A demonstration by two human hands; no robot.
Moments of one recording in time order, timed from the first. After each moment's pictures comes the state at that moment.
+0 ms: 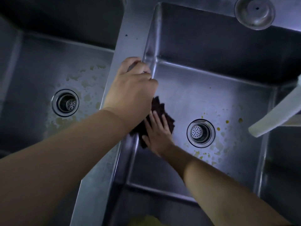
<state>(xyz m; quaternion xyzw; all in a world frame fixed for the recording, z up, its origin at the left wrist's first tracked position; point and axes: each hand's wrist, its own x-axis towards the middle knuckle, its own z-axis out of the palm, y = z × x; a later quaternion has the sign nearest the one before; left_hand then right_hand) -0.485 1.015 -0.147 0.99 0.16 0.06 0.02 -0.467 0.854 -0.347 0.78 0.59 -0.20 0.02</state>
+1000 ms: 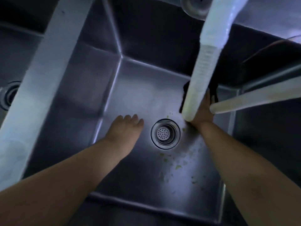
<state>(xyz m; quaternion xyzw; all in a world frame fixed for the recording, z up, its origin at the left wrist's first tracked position) -0.462 0.878 -0.252 0.95 0.14 -0.29 -0.01 -0.214 0.745 -0.349 0.92 0.36 -0.13 0.01</state>
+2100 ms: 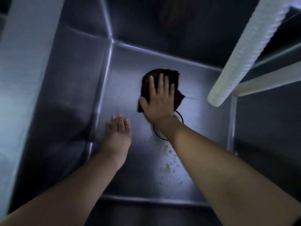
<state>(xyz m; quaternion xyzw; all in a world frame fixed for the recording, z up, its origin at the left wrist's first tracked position) -0.510 0.863 -0.315 0.92 0.23 -0.32 0.05 -0.341 0.829 -0.366 0.91 0.41 -0.10 0.00</state>
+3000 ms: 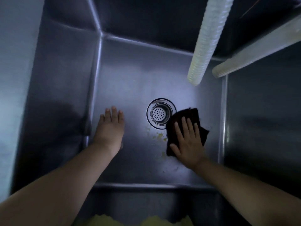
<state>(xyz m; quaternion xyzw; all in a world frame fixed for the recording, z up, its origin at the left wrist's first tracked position) -0.511 0.866 -0.301 0.89 0.21 -0.40 0.04 -0.376 0.615 -0.355 0.87 0.48 -0.12 0.04</state>
